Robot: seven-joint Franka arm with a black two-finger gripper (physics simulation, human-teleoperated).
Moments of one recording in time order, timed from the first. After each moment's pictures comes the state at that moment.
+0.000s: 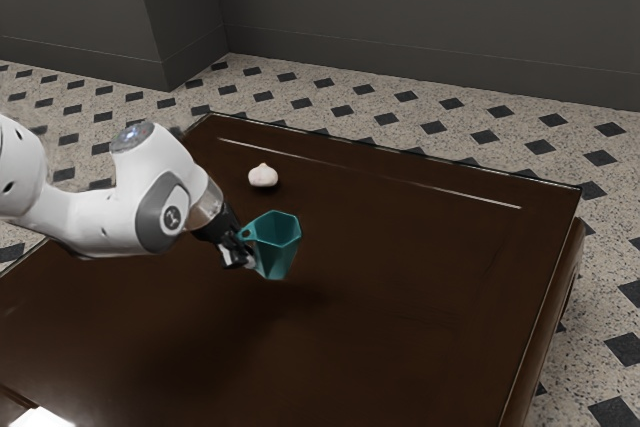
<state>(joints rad) -0.12 0.05 0.03 -2.41 -0.36 2.80 -2.02</state>
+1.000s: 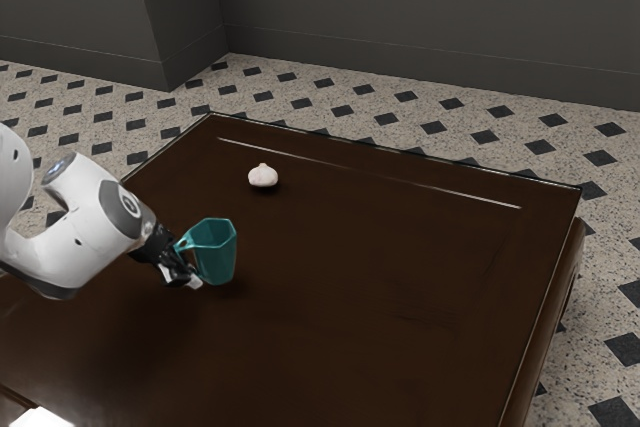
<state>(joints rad) 0.11 0.14 0.04 -2.42 -0.89 2.74 -1.41</state>
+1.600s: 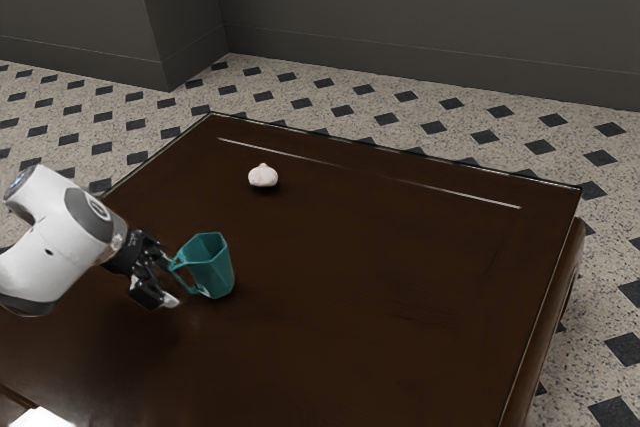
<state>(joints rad) 0.14 0.00 0.04 -2.56 -1.00 2.72 -1.20</state>
